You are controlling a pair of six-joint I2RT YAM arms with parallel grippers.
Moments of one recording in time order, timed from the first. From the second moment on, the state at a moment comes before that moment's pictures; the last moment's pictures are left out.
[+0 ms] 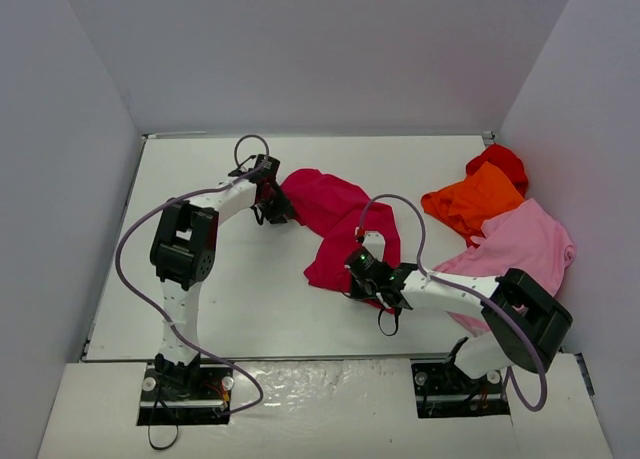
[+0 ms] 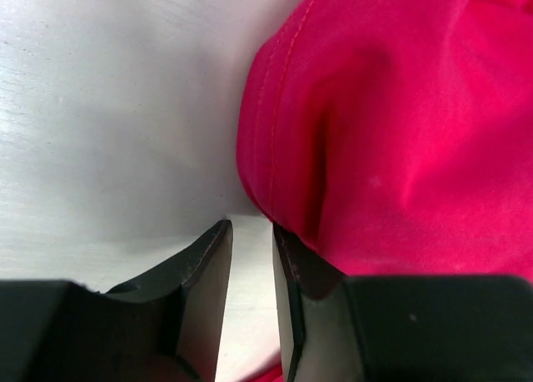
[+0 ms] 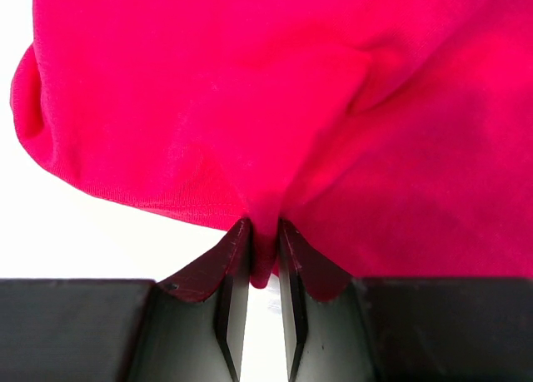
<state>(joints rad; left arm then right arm) -0.37 2.11 1.55 -0.53 0.10 -0.94 0.86 1.43 0.60 -0.16 0.26 0.76</state>
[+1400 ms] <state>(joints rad) -0.39 2.18 1.57 -0.29 0.12 -0.87 0.89 1.35 0.56 -0.29 0.26 0.83</state>
